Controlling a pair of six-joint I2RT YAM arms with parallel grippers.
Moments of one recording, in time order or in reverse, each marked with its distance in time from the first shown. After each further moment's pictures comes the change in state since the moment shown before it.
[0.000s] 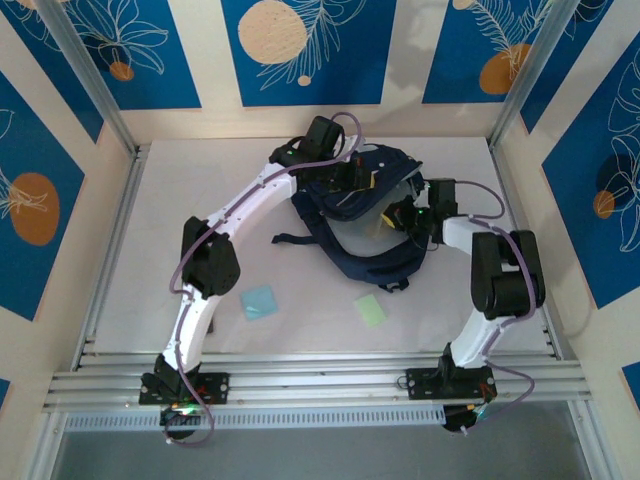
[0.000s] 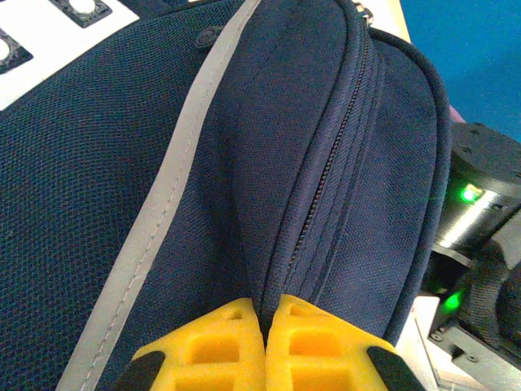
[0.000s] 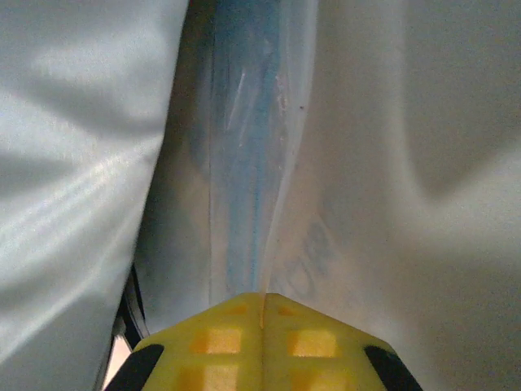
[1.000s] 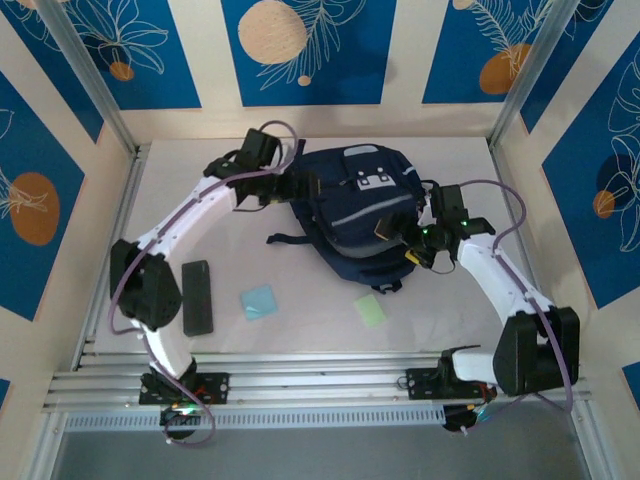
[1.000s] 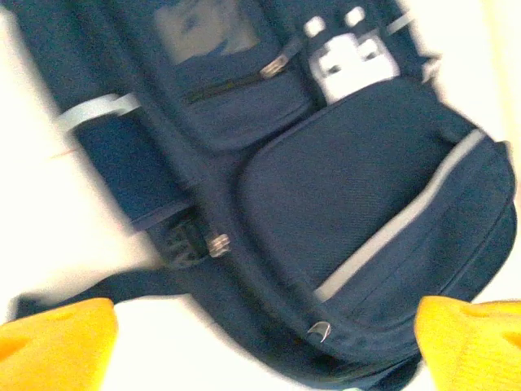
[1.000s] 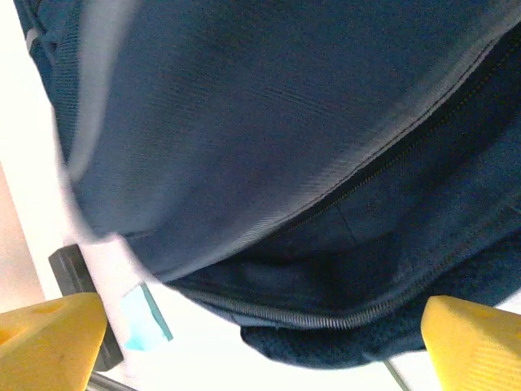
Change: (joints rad) left arm 0.181 -0.499 -0.639 -0.045 -0.338 0.107; right arm 0.095 -0.502 -0.011 -0.760 0.222 -0.280
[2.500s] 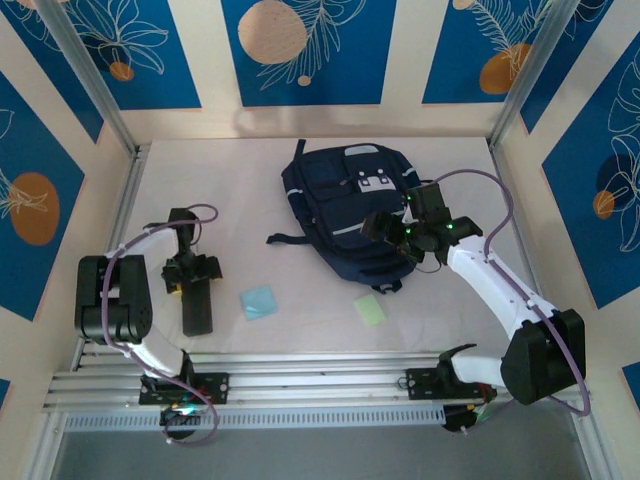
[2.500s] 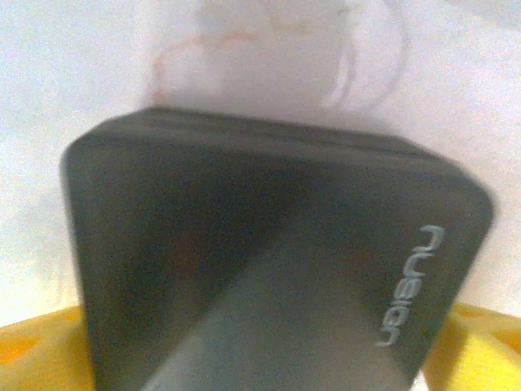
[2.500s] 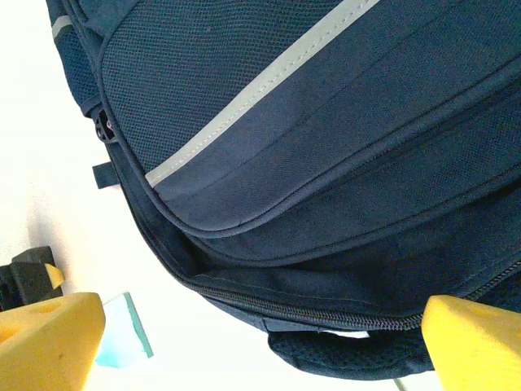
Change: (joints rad) left arm 0.486 -0.131 -0.707 -0.044 -0.236 0.181; right arm 0.177 -0.008 0.046 0.035 0.193 0.035
